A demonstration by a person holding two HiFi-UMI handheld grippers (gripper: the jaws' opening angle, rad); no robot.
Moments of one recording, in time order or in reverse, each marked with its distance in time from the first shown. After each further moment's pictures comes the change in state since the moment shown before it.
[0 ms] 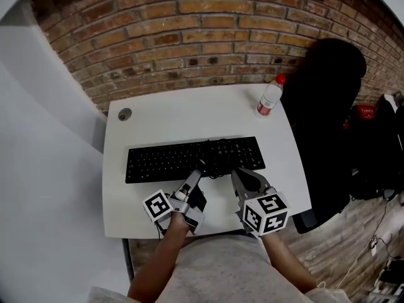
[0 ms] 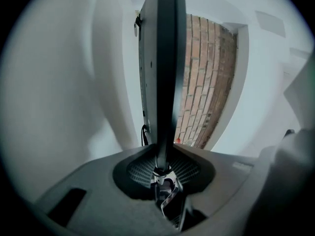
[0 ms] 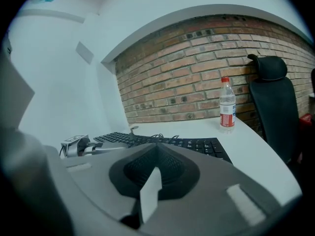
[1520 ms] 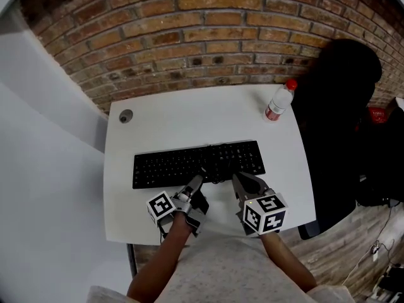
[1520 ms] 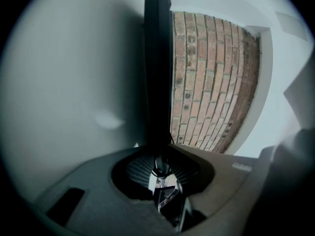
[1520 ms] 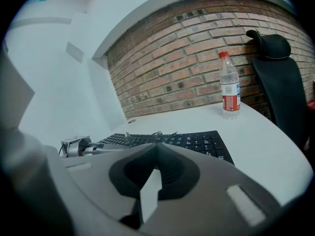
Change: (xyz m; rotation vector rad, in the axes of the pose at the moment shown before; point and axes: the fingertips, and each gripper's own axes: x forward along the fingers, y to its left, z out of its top) left arm 0.015 0.055 0.018 -0.104 -0.057 0.187; right arm 0.043 -0.031 -0.023 0.084 0.093 0.041
